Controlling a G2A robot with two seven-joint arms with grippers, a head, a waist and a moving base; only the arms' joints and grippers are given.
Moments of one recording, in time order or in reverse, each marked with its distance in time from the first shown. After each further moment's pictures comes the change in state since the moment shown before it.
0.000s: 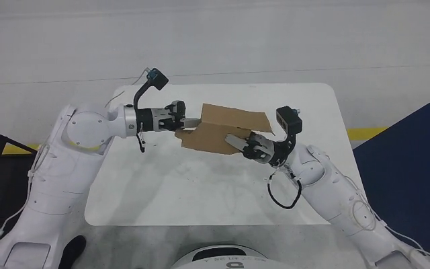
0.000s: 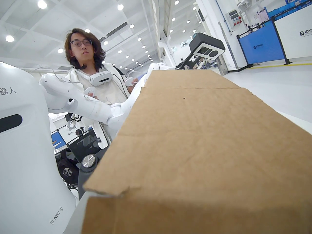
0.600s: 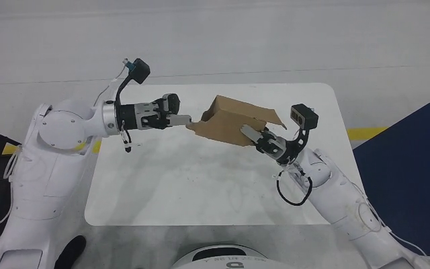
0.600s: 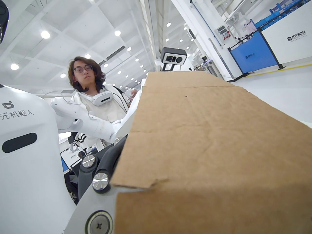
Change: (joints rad) left arm 0.046 0.025 -0.136 -0.086 -0.162 -0.069 -0.055; right arm -0.054 0.009 0.059 0.006 0.149 0.000 0.023
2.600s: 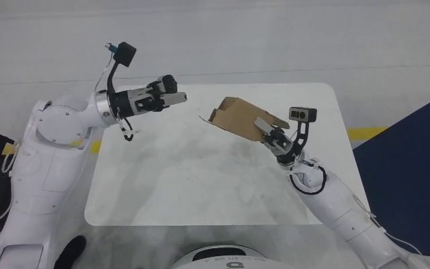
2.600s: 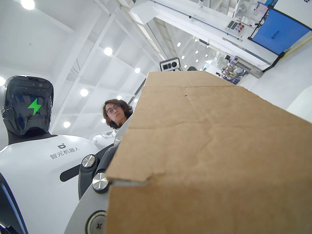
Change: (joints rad) left arm -0.068 -0.010 0.038 0.068 -0.011 0.001 0.145; right arm -0.002 -0.009 -0.049 0.114 0.705 0.039 0.387
